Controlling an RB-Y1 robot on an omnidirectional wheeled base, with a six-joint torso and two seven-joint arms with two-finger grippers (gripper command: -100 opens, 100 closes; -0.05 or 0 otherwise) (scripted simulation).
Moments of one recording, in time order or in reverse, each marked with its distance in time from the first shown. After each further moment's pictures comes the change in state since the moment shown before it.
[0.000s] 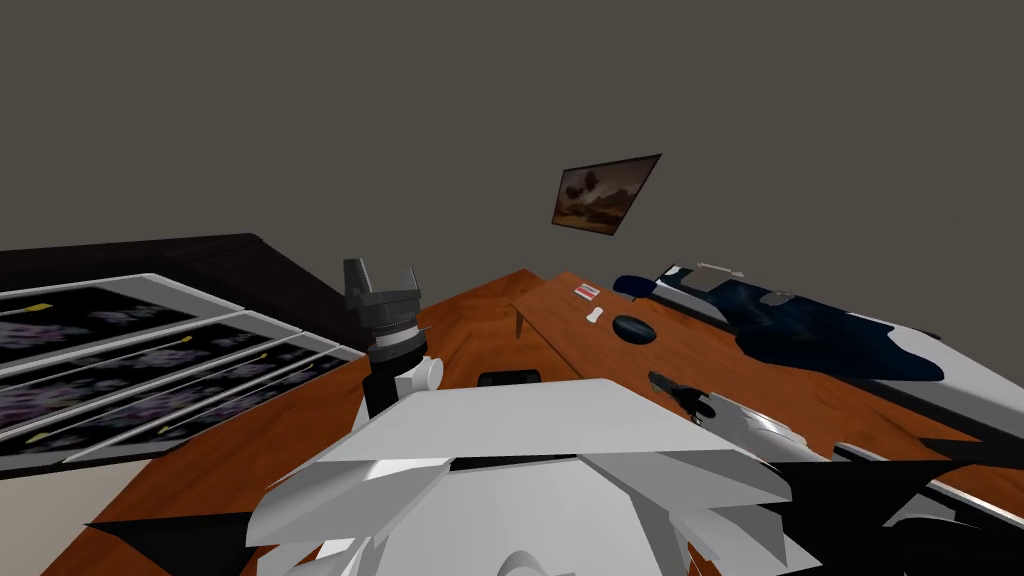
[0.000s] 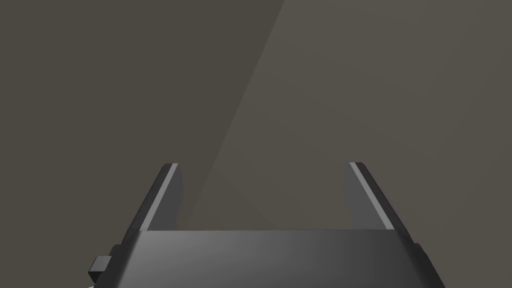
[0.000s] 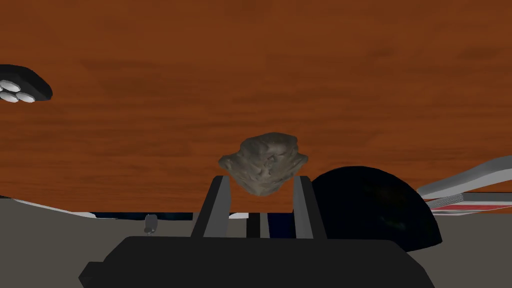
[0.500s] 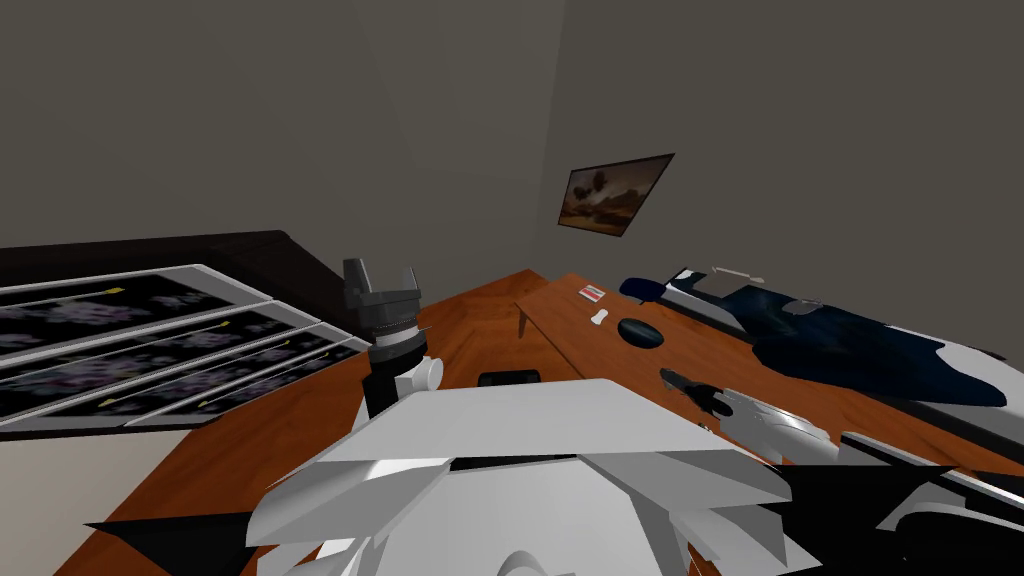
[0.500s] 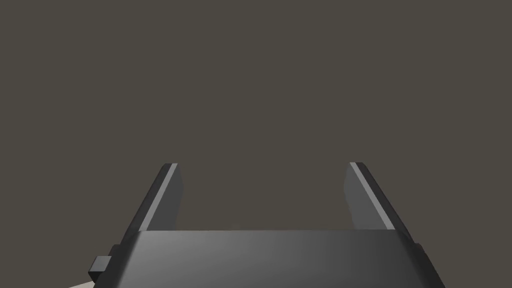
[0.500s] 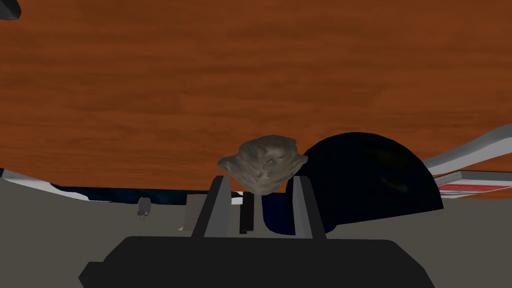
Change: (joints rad) left arm 0.000 0.000 0.000 0.000 0.000 0.000 0.000; right arm -0.034 -0.068 0.048 0.051 0.014 -0.028 -0.082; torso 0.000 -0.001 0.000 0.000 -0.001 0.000
